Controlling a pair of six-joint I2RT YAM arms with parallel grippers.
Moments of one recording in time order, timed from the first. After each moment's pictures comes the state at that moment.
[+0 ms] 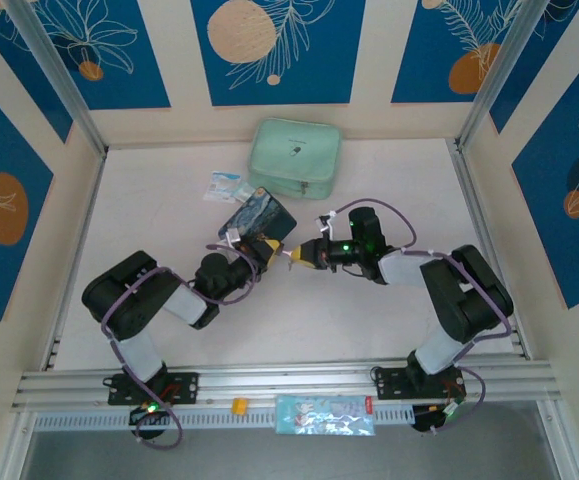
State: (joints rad) left arm -0.67 1.75 0.38 1.29 0.16 -1.46; right arm 0.43 1.61 0.65 0.44 -0.96 0.98
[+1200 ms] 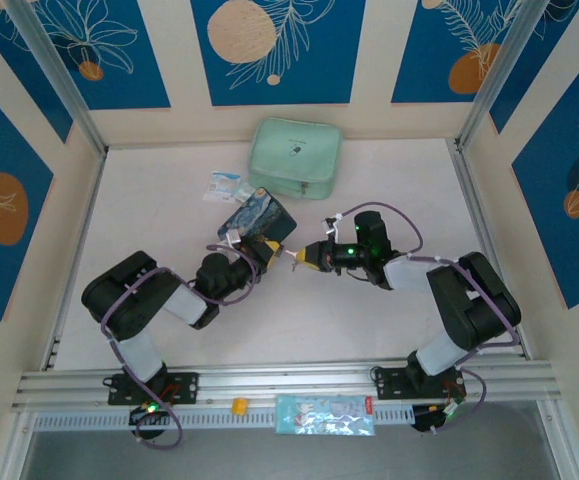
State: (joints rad) left arm -0.67 1.74 0.38 1.26 0.16 -1.46; right arm 0.41 1.58 0.60 0.46 -0.92 0.98
